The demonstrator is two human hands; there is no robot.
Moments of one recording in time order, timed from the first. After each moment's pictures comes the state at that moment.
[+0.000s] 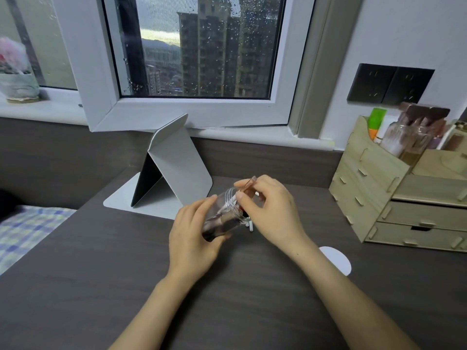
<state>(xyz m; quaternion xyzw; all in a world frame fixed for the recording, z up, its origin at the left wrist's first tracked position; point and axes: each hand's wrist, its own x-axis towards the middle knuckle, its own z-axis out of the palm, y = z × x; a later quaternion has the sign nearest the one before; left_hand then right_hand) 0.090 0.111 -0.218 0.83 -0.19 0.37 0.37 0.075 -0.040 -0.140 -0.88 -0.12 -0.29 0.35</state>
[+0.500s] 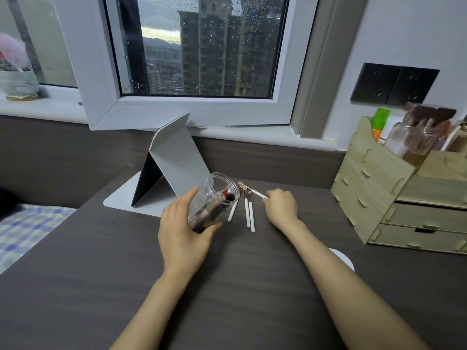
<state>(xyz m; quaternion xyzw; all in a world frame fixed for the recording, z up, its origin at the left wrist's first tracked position) 0.095 0.117 -0.216 0.81 -0.07 0.39 0.43 0.177 -0.089 -0.203 -0.98 0.07 -0.14 0.12</state>
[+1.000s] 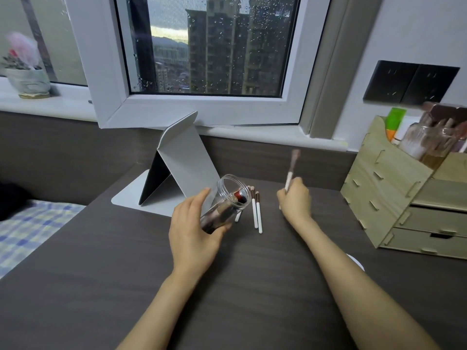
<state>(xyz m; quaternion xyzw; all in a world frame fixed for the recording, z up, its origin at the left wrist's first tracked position) 0.101 0.115 -0.220 0.82 -0.08 0.38 0.41 0.180 -0.092 -0.190 -0.90 0.16 -0.24 0.33</state>
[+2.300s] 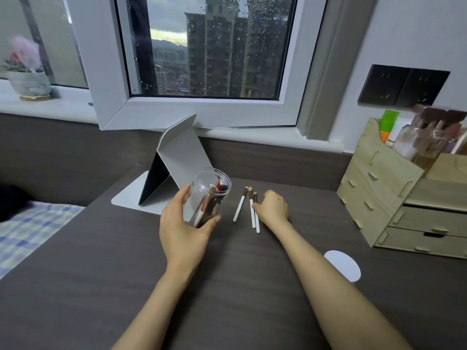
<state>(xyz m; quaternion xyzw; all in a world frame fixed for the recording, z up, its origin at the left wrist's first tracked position) 0.098 0.122 -0.215 0.76 -0.01 0.36 0.54 0.177 -0.054 -0.198 -0.95 0.16 -0.08 0.27</state>
